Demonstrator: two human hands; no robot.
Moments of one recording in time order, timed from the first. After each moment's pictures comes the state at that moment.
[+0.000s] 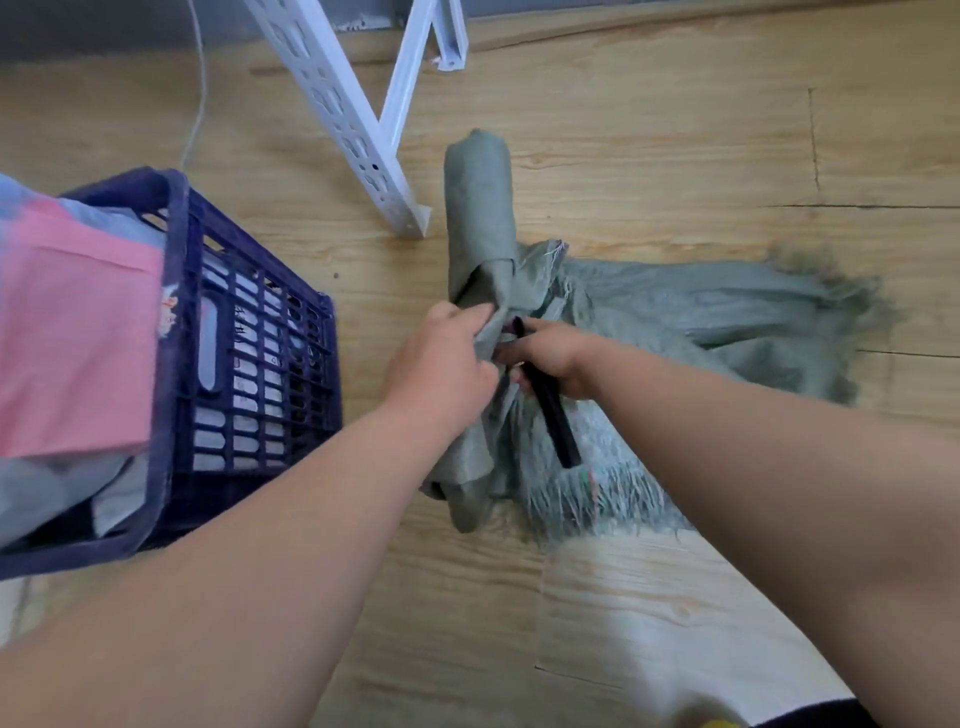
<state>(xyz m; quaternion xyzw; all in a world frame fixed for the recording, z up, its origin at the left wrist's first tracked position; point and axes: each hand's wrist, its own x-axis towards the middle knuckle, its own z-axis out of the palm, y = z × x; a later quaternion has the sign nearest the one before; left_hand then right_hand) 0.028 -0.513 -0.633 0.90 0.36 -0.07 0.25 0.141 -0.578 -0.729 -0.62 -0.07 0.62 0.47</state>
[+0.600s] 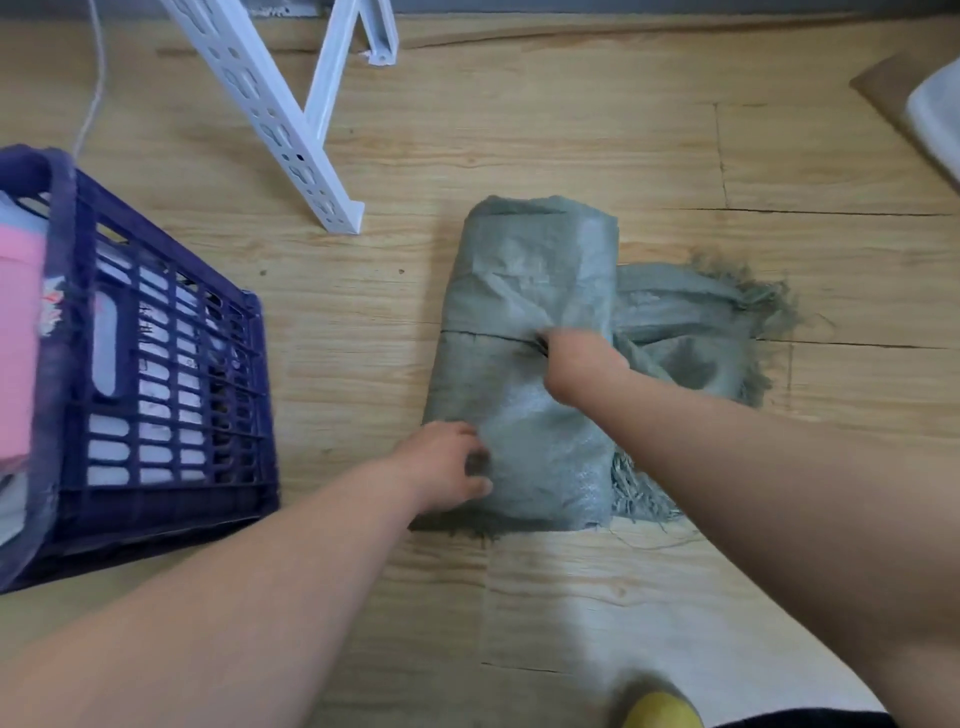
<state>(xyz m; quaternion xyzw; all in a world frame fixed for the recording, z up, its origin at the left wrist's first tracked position) 0.001 -0.550 -0.728 0.90 0.15 -0.34 0.24 0.164 -0.647 -0.726 -0.91 -0.25 0.34 0.02</state>
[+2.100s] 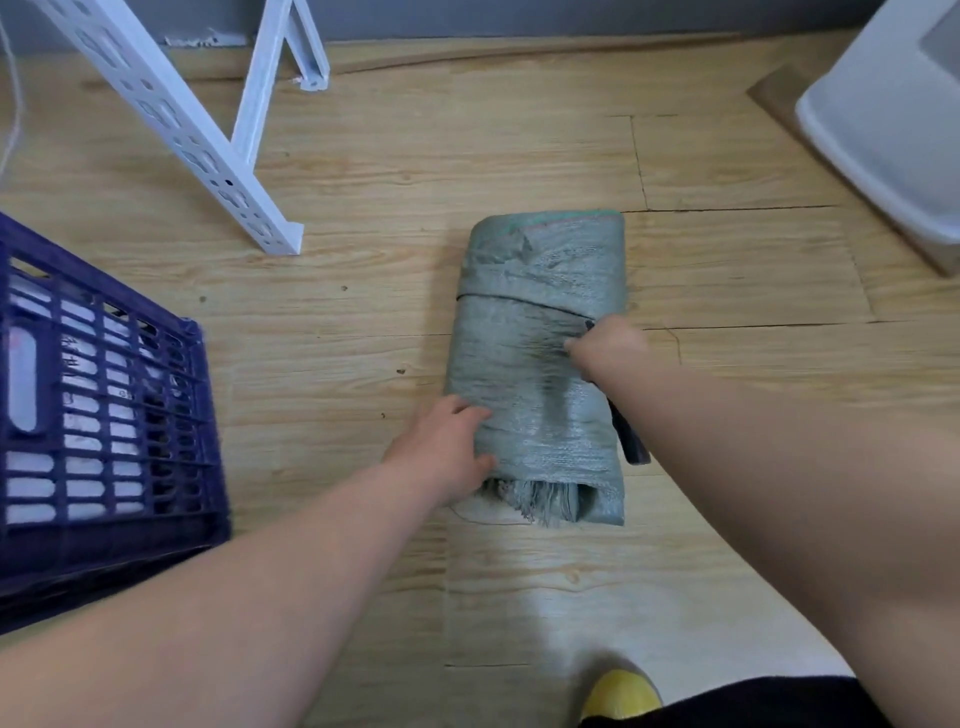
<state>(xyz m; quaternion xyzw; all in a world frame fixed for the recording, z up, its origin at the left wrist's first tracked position) 0.035 -0.600 -0.703 0.91 0.18 -0.28 0.25 0.211 -0.721 -0.724 -0.94 0.01 0.31 0.14</state>
